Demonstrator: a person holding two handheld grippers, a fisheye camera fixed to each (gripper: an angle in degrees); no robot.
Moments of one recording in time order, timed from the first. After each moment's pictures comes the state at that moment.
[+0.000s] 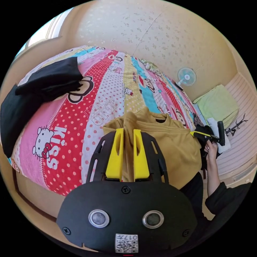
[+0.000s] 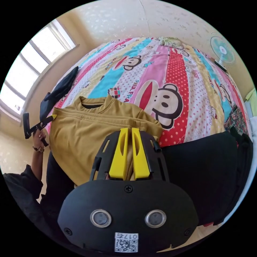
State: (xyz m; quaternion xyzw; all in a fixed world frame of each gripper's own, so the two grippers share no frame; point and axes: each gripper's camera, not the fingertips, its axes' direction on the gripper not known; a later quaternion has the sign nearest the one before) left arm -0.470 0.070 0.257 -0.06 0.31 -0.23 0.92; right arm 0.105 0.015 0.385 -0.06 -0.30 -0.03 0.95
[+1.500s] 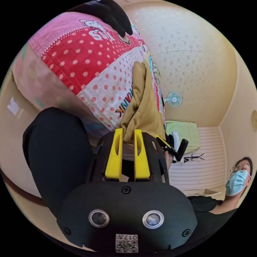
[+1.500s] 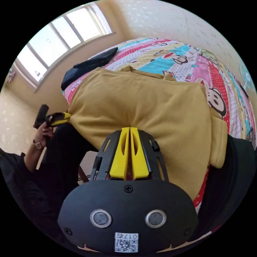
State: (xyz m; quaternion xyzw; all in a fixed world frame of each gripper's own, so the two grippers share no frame) left arm -0.482 0.285 0.292 -0.13 0.50 -0.45 0.73; right arm -0.006 0.103 0.429 -0.06 -0.39 -0.15 0.91
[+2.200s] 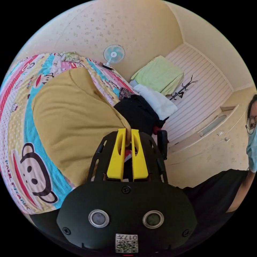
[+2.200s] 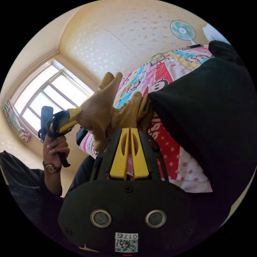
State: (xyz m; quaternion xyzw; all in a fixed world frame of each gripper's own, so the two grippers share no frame) left arm -0.148 0.060 0.219 -0.09 0.56 -0.04 0.82; right arm 0.214 0.219 0.467 0.07 -0.48 0.19 0.86
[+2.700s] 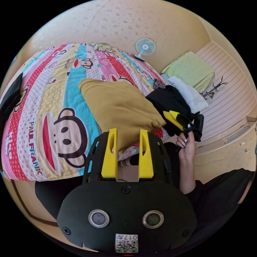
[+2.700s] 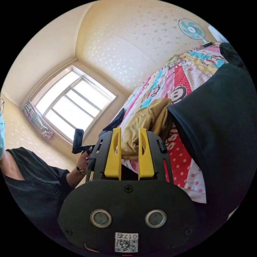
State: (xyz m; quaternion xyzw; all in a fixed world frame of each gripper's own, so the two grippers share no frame) left arm -0.159 0.126 0.250 -0.17 0.41 -0.06 0.90; right arm 0.229 0.193 0.468 0.05 -0.57 0.13 0.81
